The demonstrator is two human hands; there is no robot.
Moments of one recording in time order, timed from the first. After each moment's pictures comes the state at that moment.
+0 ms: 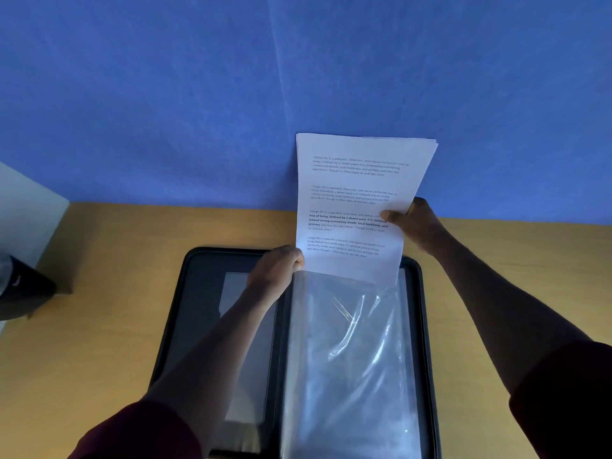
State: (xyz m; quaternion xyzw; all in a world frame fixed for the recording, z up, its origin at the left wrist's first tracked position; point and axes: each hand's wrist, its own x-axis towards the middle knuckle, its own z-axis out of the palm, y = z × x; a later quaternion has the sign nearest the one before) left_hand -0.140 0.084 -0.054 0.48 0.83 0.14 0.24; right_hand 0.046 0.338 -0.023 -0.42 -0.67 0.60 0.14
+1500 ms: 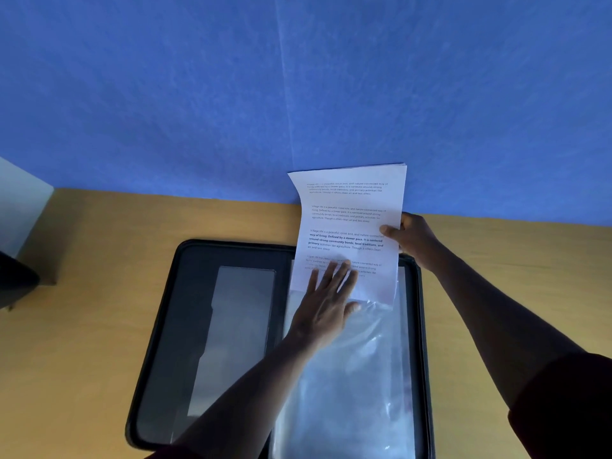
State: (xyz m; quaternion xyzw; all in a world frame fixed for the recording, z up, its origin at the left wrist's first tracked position) left_hand -0.026 0.085 -0.092 0.61 0.77 0.09 0.14; right_hand 0.059 0.322 -0.052 -0.46 -0.66 0.59 0.08
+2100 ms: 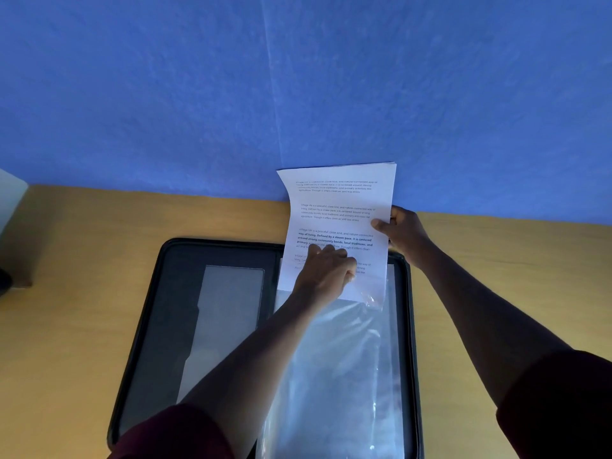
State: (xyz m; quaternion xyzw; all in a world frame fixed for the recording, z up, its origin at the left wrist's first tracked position) left_hand -0.051 0.145 -0.068 0.62 0.75 0.15 0.15; right_hand 0.058 0.323 -0.052 -0.48 -0.63 0.60 0.11
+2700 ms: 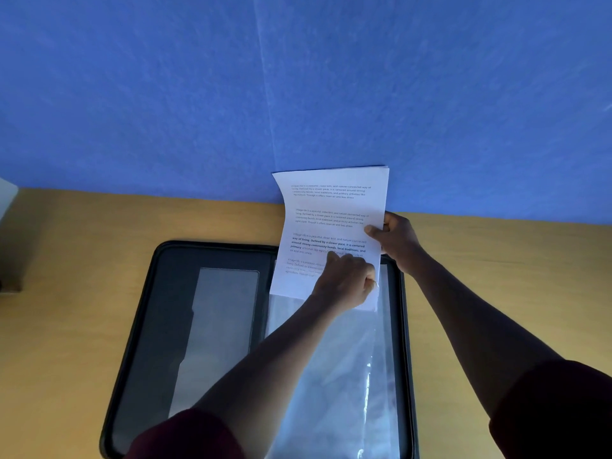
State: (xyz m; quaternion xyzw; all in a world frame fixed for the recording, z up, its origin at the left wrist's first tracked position) left_hand -0.012 0.166 -0.054 0.63 0.74 0.16 0.19; right_hand 0.063 0.312 -0.052 -0.49 -0.66 0.56 0.12
